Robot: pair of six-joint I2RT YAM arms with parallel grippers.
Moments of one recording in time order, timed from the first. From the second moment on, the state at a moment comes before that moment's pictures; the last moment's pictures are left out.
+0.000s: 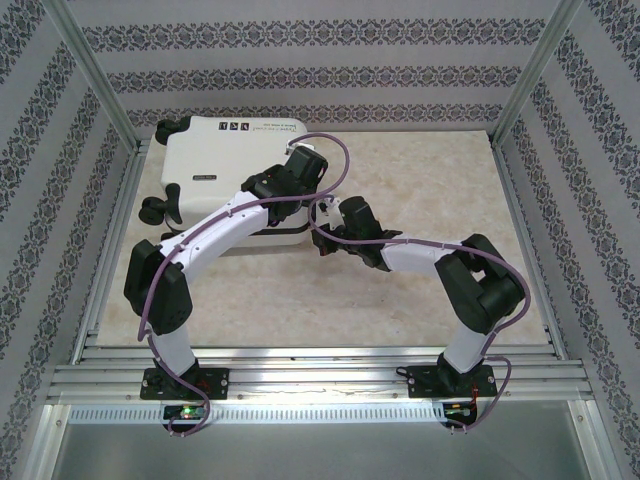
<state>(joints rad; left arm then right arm) -0.64 1.79 1.62 -0.66 -0.50 -0.29 0.60 1.74 0.91 0.20 -0.27 0.32</state>
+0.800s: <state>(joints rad) -0.64 1.79 1.61 -0.62 -0.49 -0.29 0.50 1.79 1.03 0.12 -0.30 0.30</state>
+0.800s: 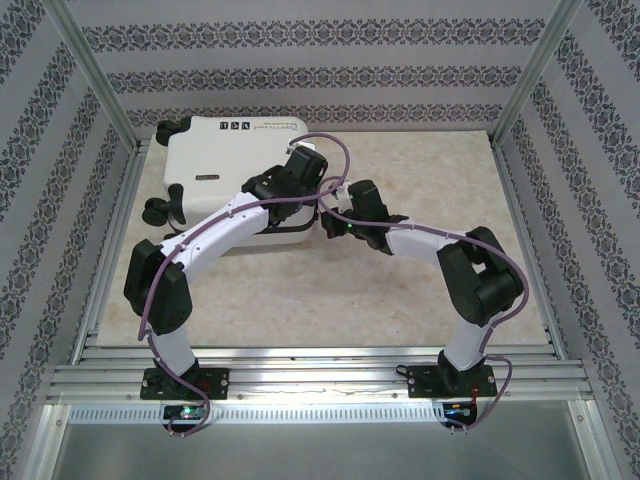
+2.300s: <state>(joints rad) -0.66 1.38 1.17 -0.62 -0.47 -0.42 0.64 1.80 0.95 0.30 -0.41 0.43</state>
